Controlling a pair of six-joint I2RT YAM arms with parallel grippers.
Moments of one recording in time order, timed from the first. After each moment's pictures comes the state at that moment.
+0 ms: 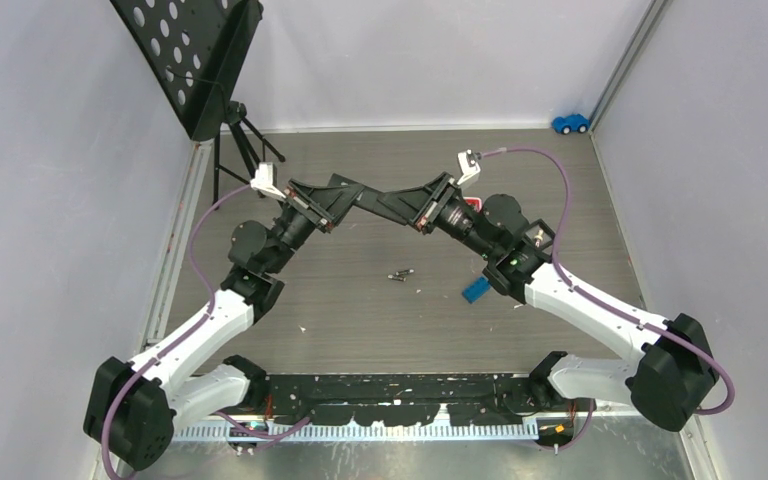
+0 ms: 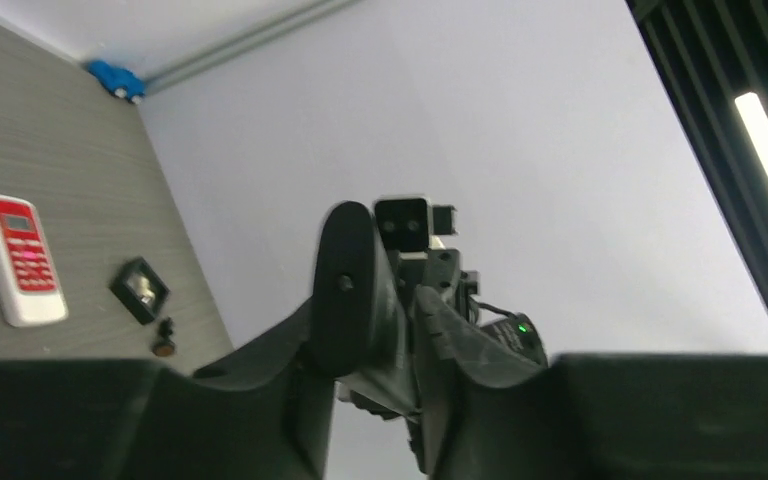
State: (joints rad) left arm -0.50 1.01 0.61 0.74 0.22 -1.33; right arm 0.70 1.18 0.83 0.50 -0.22 1.21
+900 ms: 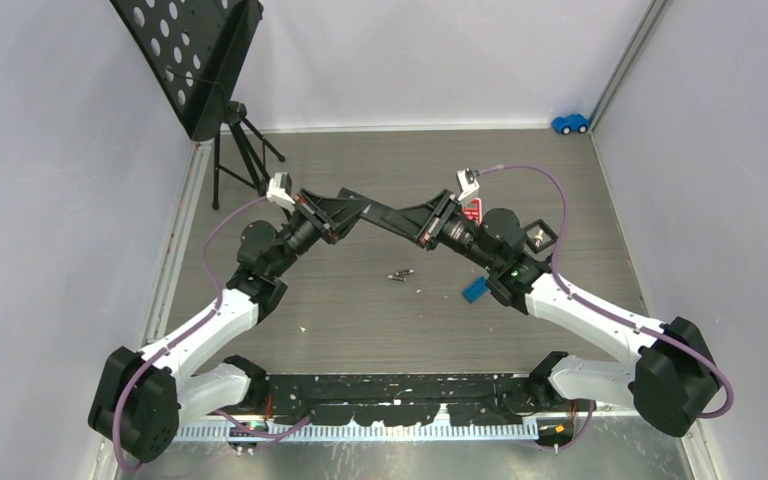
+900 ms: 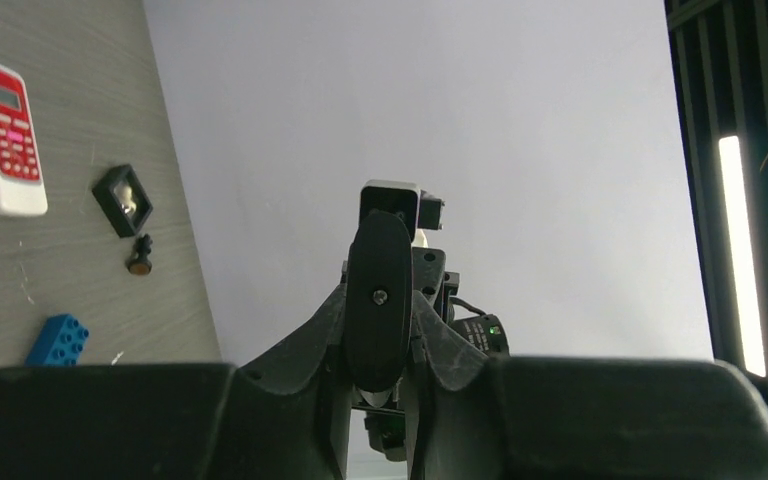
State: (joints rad) left arm -0.47 1.06 0.57 0.72 0.28 -1.50; right arm 0.69 1.16 0.73 0.53 -0.25 1.26
